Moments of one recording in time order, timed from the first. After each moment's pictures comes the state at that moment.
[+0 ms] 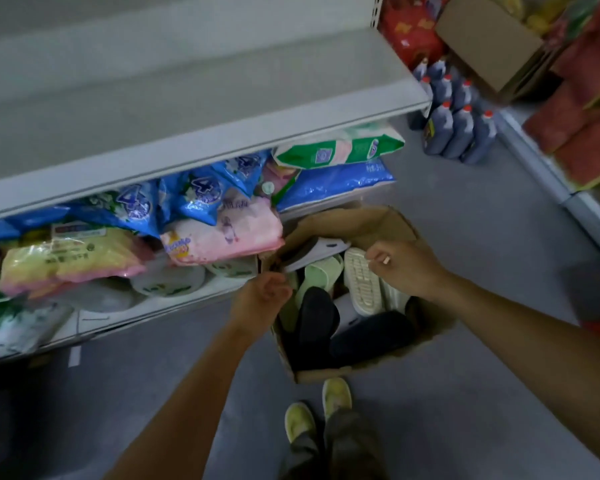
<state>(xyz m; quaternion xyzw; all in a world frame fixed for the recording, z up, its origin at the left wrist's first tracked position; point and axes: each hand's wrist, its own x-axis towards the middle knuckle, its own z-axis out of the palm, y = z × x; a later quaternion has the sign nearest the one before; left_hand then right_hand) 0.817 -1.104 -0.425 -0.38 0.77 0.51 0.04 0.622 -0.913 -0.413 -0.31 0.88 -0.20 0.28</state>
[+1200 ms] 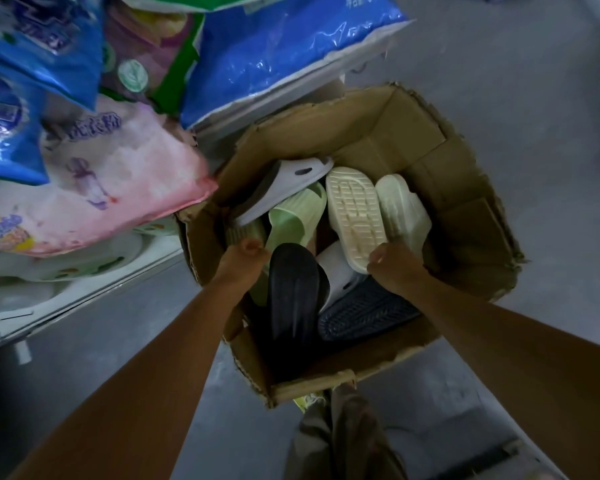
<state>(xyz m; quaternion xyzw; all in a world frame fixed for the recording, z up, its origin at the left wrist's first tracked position) 0.712 -1.128 -0.687 -0.46 0.73 0.44 0.24 0.607 -0.896 -0.688 -0.04 0.88 -0.14 0.46</state>
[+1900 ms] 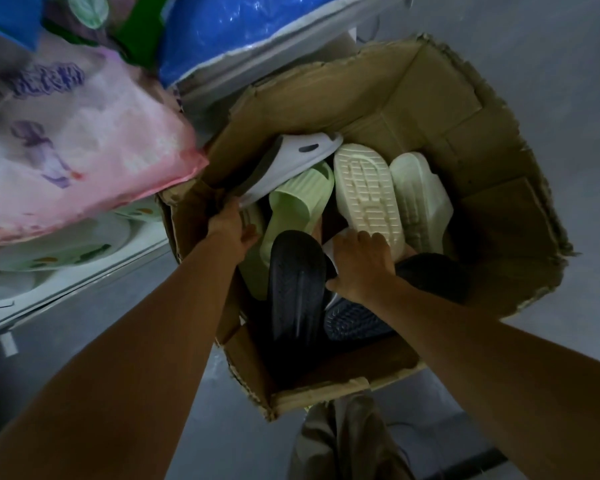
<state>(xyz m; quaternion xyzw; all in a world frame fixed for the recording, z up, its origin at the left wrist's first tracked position) 0.678 -1.162 -0.751 -0.67 0.37 0.64 0.06 0.646 -0.951 -0.733 -0.35 0.88 0.10 0.30</state>
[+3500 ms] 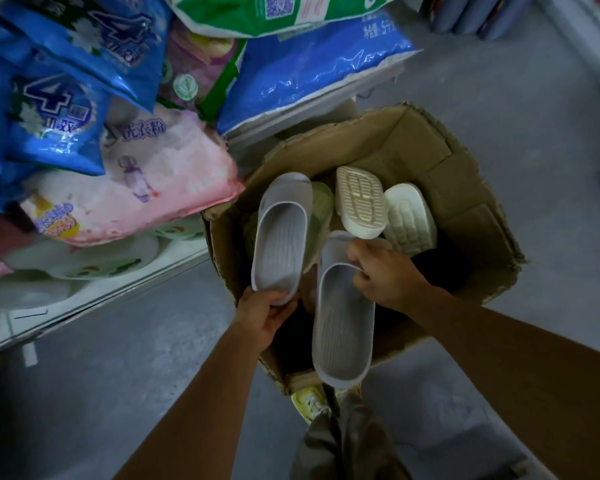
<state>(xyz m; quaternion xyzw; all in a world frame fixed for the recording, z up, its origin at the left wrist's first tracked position) 0.787 -1.095 -0.670 -0.59 0.24 0.77 0.05 0.641 -0.916 -0.644 -0.40 0.87 -0.10 0.26</state>
